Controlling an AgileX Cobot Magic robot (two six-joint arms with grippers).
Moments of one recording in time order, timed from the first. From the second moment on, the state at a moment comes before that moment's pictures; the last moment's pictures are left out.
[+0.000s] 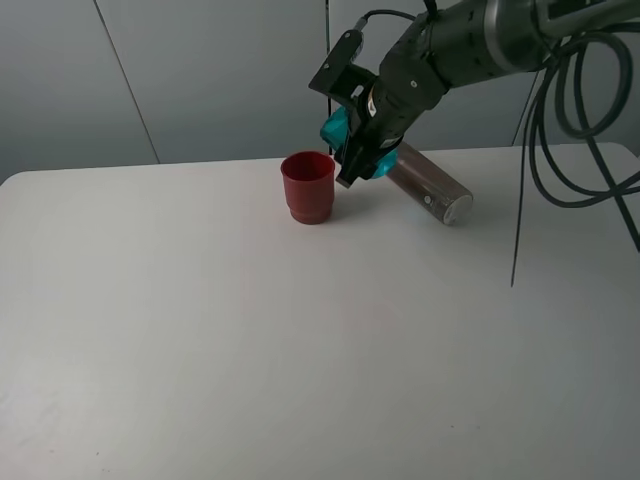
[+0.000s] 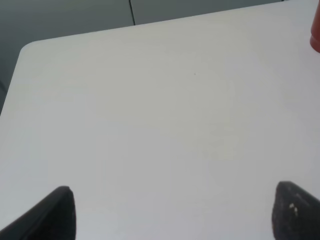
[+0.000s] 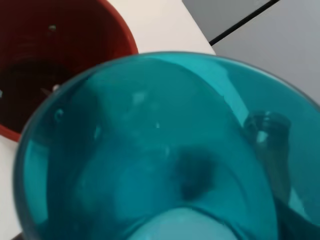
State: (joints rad) left arm -0.15 0.00 -0.51 0.14 1.08 -0.05; right arm 0.55 2.06 -1.43 -0.52 0.42 -0.08
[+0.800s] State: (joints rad) left arm -0.15 0.00 -0.51 0.14 1.08 -0.05; right arm 0.57 2.14 -1.54 -0.64 0.53 -0.08
